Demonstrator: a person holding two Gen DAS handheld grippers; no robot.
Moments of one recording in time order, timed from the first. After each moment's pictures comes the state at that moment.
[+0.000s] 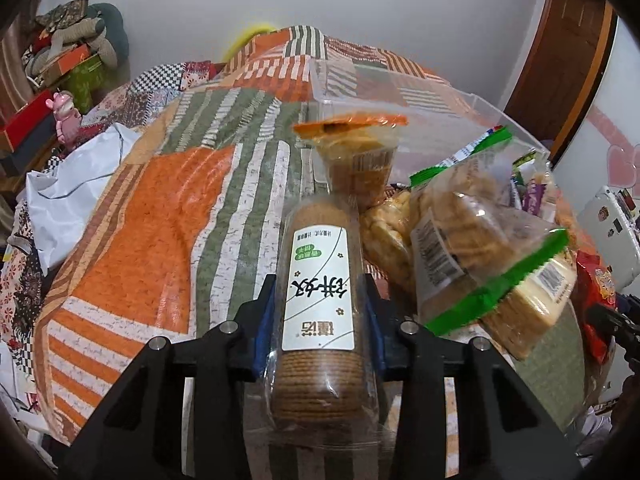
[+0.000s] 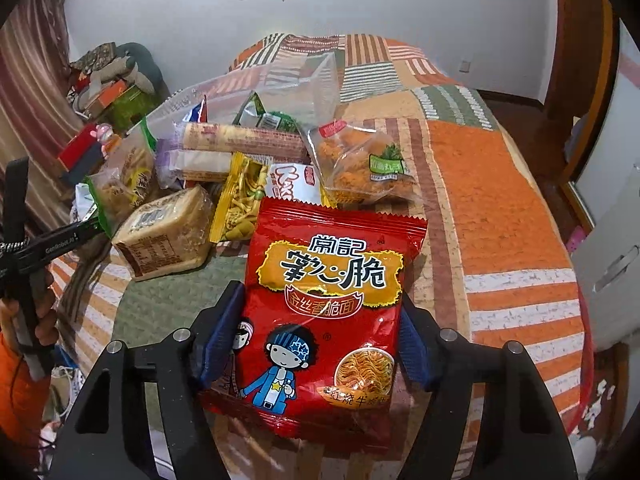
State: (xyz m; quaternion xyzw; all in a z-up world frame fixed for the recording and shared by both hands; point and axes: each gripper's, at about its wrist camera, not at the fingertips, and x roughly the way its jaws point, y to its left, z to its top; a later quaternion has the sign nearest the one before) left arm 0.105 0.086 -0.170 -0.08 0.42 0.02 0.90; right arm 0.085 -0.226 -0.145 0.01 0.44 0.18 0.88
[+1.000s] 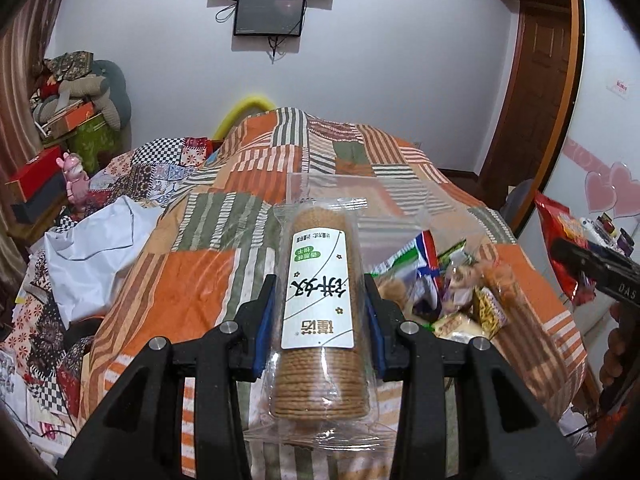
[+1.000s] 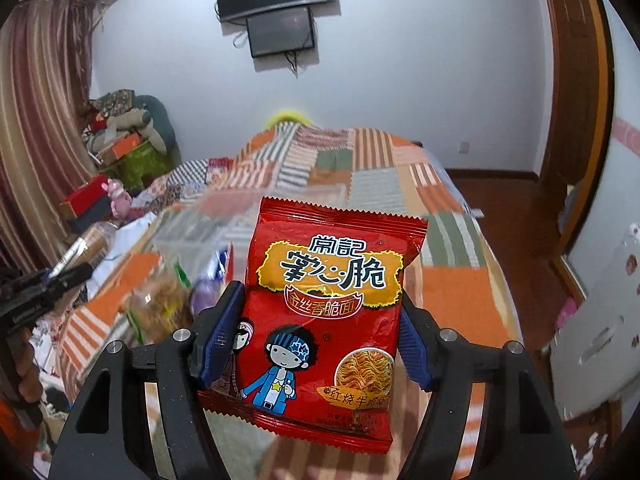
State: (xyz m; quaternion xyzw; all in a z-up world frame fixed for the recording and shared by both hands) left arm 0.084 0.072 -0.072 -0.07 0.32 0.01 0.95; right arm 0.119 -0.204 -0.070 0.00 0.31 0.19 0.93
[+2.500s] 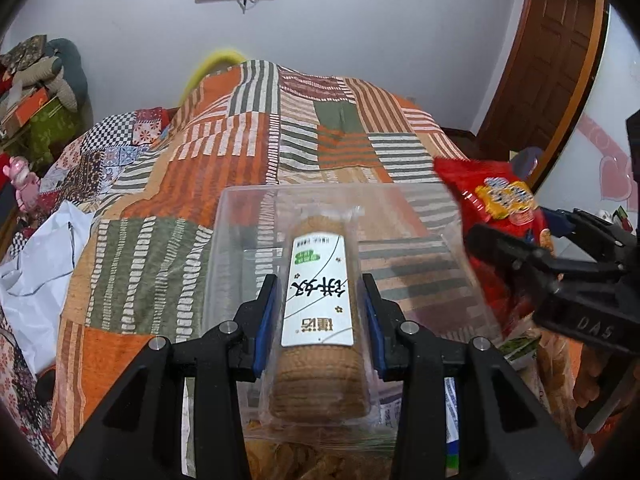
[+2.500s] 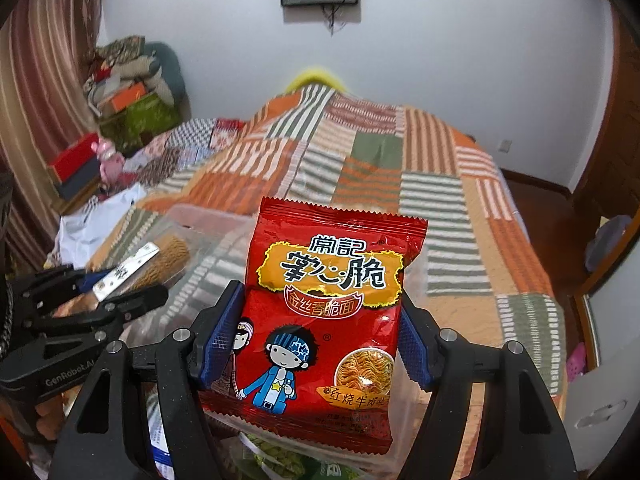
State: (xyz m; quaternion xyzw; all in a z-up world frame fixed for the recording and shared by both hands) left arm 0.276 0.063 -0.119 -0.06 0.41 -0.03 0.91; right arm 0.244 -0.125 -0.111 -0.08 0.39 0.23 0.89
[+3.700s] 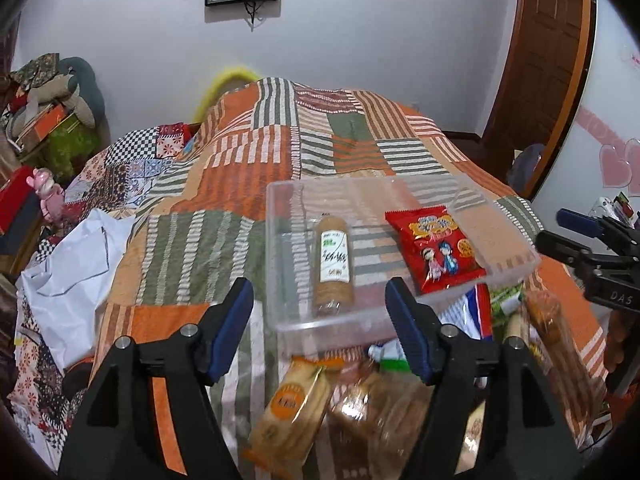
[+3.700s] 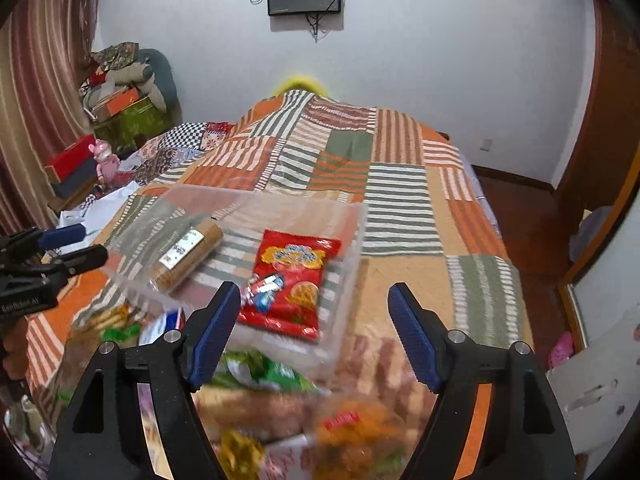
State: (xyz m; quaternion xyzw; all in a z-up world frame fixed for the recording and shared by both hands) left arm 0.209 0.081 -0.095 -0.03 0.39 -0.01 0.92; right arm 0.195 -0.180 -0.092 -0.07 0.36 0.20 0.91
